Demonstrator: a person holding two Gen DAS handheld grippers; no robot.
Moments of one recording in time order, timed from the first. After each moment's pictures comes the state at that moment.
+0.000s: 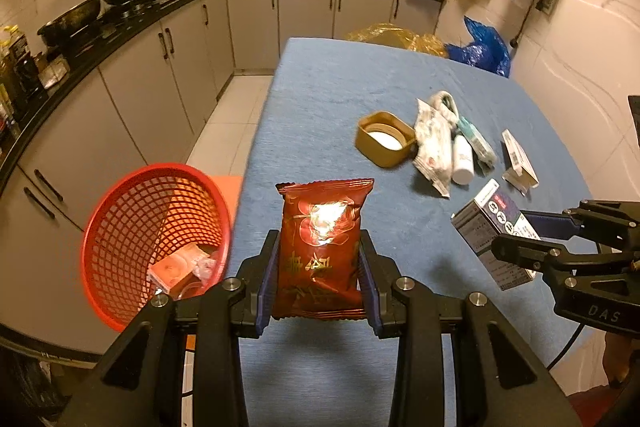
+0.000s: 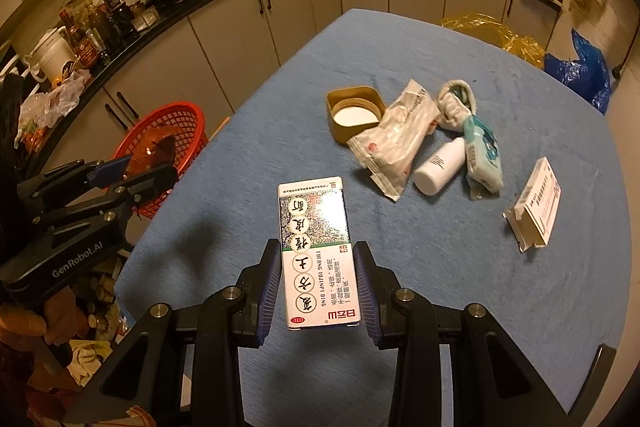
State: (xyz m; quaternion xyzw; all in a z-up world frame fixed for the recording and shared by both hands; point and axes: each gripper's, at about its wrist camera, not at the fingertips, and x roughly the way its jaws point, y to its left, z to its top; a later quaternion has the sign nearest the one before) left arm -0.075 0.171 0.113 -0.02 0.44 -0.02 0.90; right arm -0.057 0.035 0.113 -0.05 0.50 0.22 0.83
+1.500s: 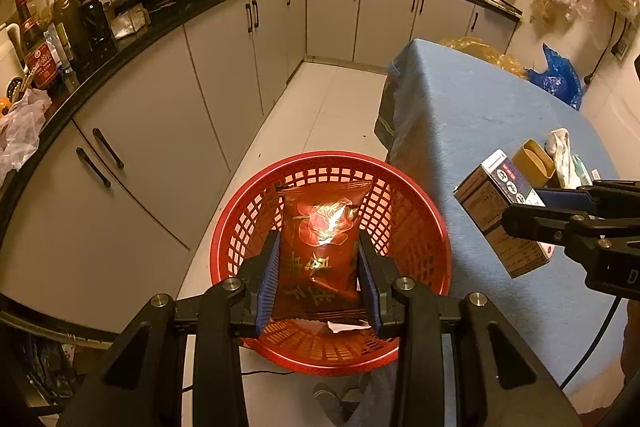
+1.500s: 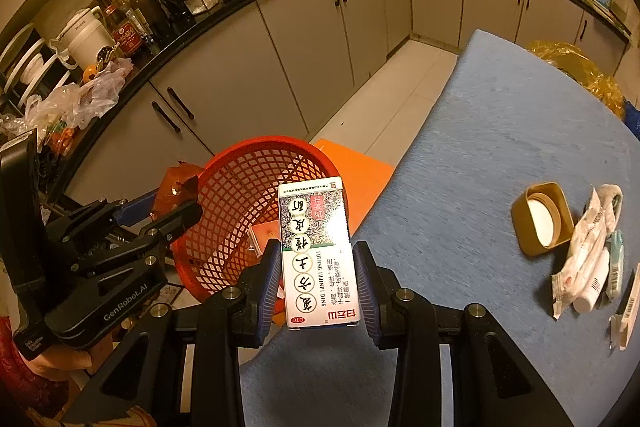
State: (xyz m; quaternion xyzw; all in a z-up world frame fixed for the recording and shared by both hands) left arm -0.066 0.347 0.094 -0.05 0.45 0.07 0.89; right arm 0.000 0.225 0.111 -0.05 0.51 0.31 0.80
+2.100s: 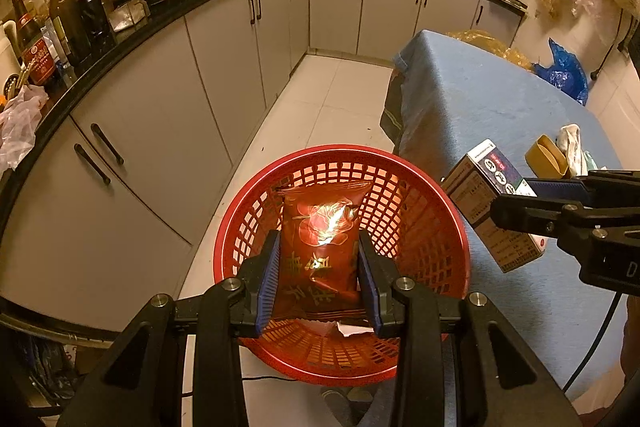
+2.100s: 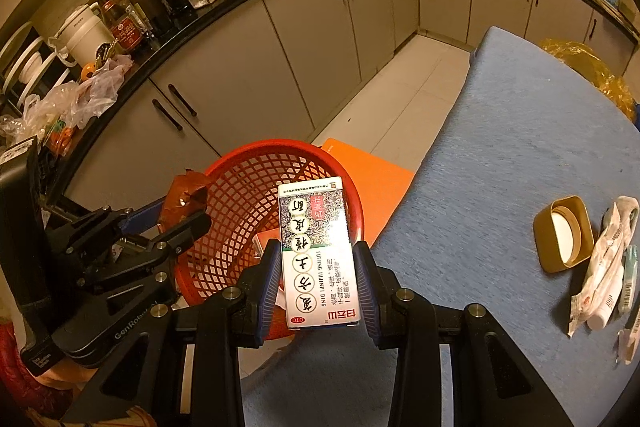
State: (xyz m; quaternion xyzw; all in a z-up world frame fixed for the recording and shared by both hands) left arm -0.058 0.349 0.083 -0.05 0.46 0.07 0.88; right arm 0.012 0.244 0.101 -0.05 0.52 0.31 0.79
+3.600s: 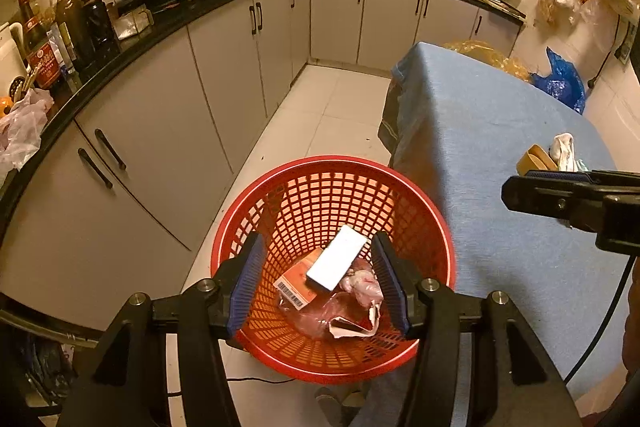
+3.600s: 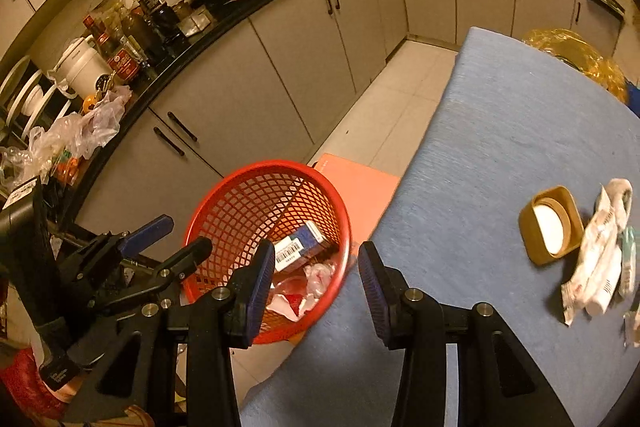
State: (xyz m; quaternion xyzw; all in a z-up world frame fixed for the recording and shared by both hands) left arm -0.064 0.344 0.094 -0.05 0.44 0.08 0.89; right arm 0.011 0.214 0.118 0.00 0.51 0.30 0.81
